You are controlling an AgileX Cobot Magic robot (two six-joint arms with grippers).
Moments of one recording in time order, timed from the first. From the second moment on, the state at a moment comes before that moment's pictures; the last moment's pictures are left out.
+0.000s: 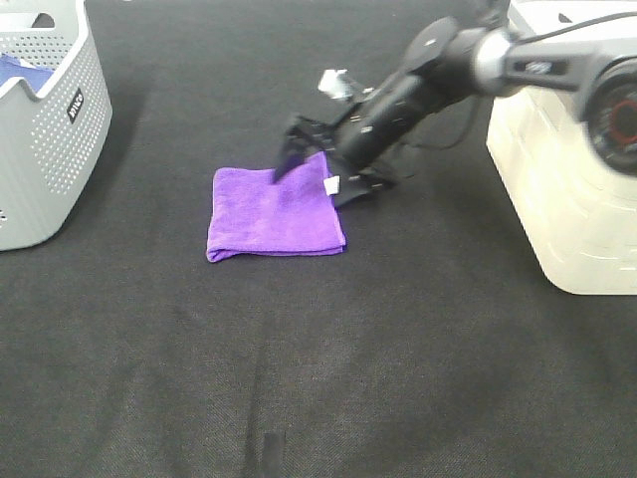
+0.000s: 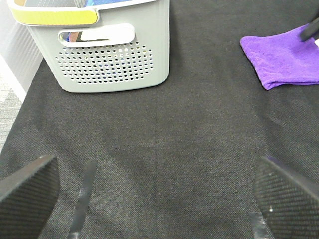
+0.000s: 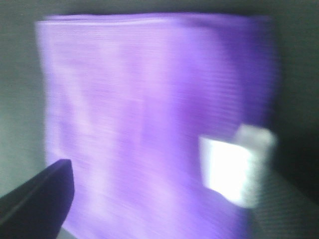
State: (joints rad) left arm 0.04 0.00 -0.51 -0.03 1.05 0.08; right arm 0.35 2.57 -2.04 0.71 0.90 -0.16
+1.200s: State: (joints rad) left arm 0.04 0.00 -0.51 -0.03 1.05 0.08; right arm 0.20 2.09 -2.02 0.55 1.12 -0.17
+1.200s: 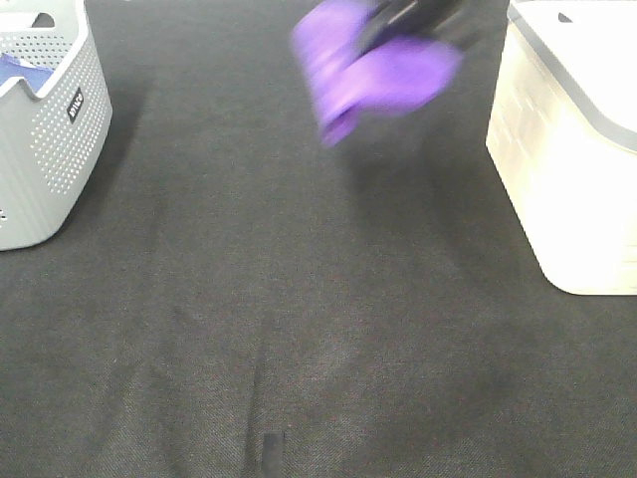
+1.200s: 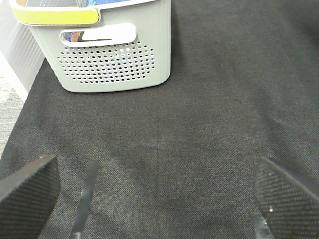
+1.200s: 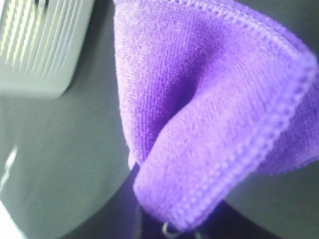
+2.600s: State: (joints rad) left arm 0.04 0.00 -0.51 -0.03 1.05 0.08; right arm -0.02 1.97 -2.02 0.05 1.21 0.00
